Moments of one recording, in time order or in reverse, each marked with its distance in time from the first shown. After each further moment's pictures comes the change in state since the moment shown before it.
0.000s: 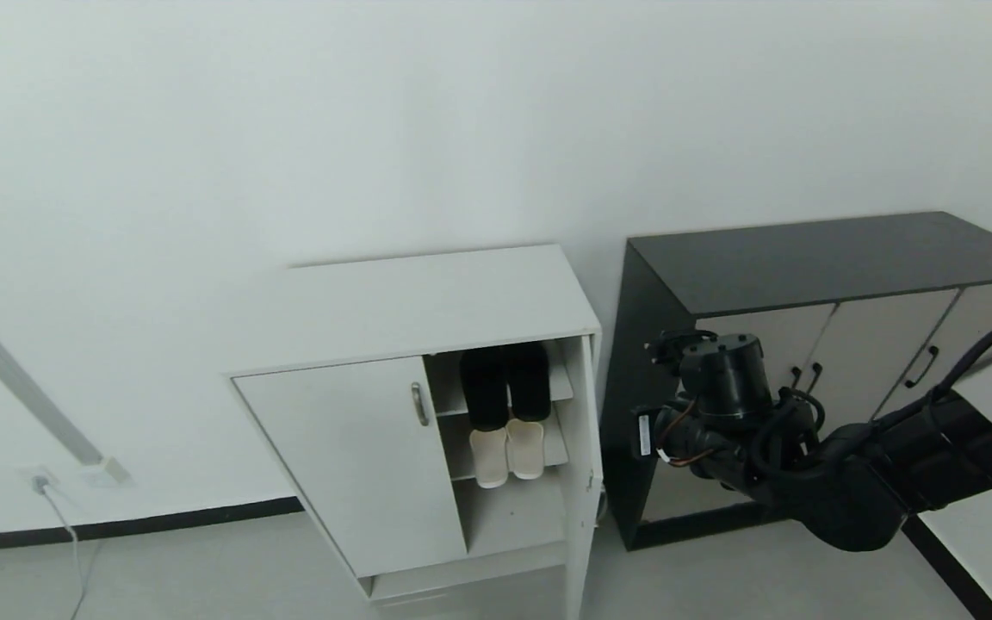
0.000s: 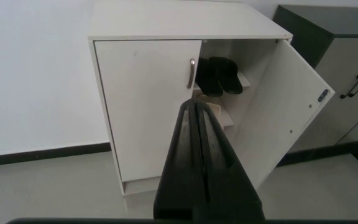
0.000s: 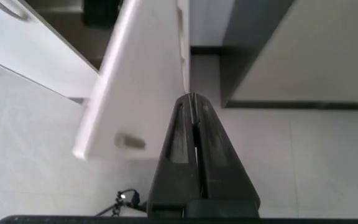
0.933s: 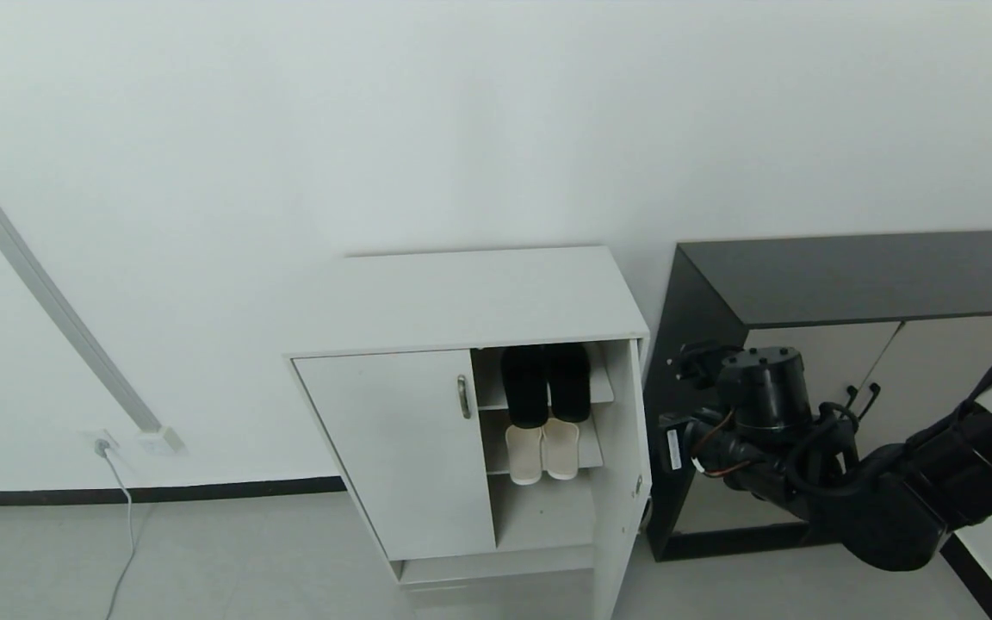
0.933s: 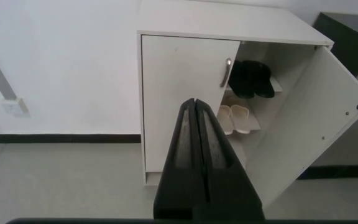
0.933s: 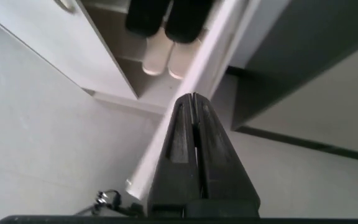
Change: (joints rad) left arm -0.001 0.000 0.000 0.000 -0.001 0.000; right arm -0.073 -0.027 0.134 -0.121 0.054 -0.128
